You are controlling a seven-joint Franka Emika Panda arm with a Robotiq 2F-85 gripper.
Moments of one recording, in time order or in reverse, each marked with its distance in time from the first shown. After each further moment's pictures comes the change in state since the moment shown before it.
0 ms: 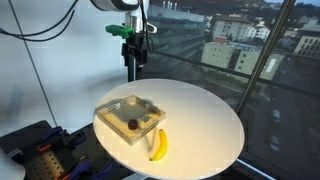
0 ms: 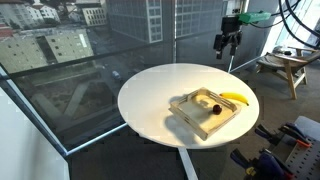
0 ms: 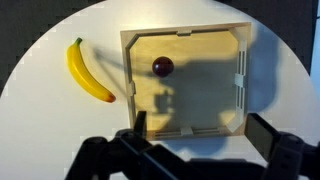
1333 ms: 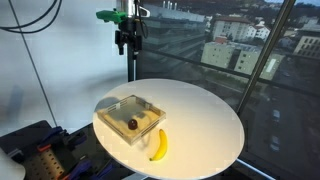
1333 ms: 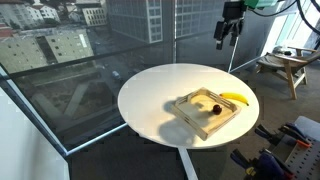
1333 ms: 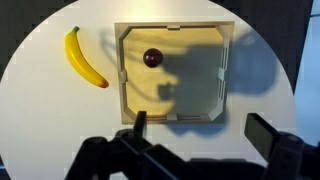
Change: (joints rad) arm 0.029 -0.106 0.023 -0.003 0.000 -0.038 -0.001
